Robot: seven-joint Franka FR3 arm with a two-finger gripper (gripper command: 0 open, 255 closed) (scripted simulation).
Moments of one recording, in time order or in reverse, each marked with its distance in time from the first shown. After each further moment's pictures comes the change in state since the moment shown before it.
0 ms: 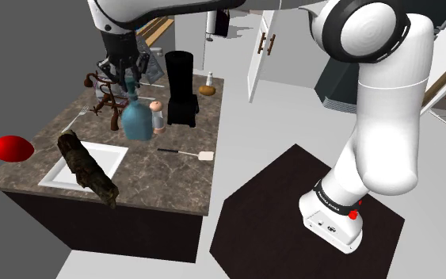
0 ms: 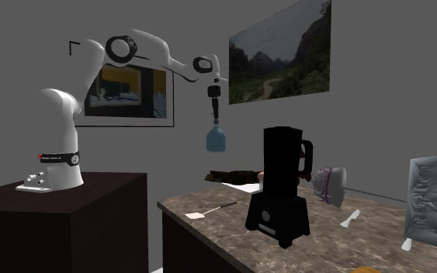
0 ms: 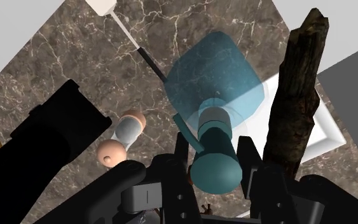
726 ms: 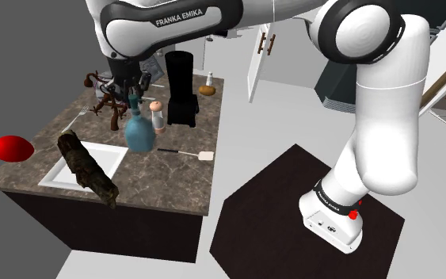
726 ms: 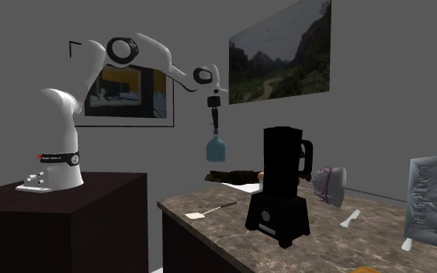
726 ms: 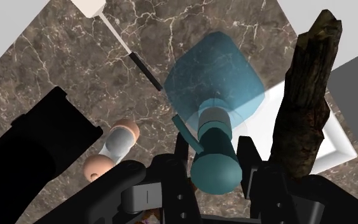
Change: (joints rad) arm -0.004 0.018 -0.004 -0.119 -0.011 0.135 0.023
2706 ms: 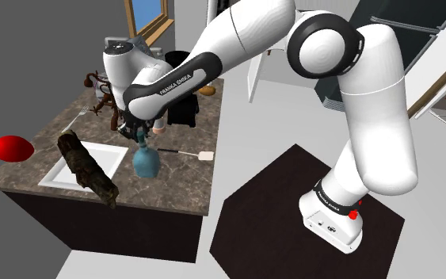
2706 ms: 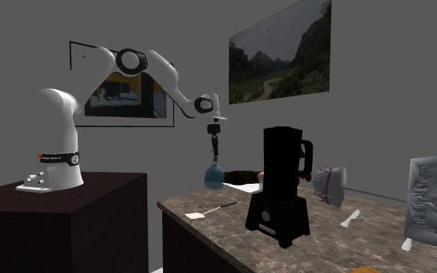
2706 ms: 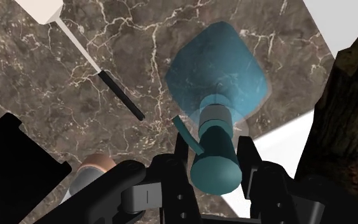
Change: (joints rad) arm 0.011 0.165 -0.032 -0.145 -0.057 0.305 0.062
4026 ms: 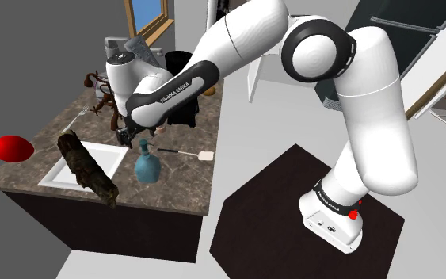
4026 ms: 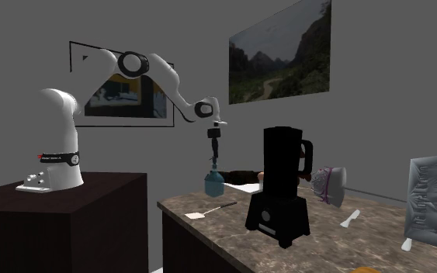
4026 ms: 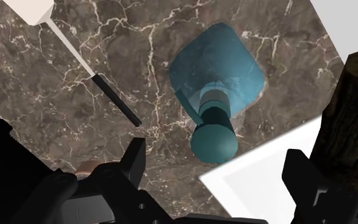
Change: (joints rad) arm 0.003 0.037 -0.008 -0.003 -0.010 0.040 0.008
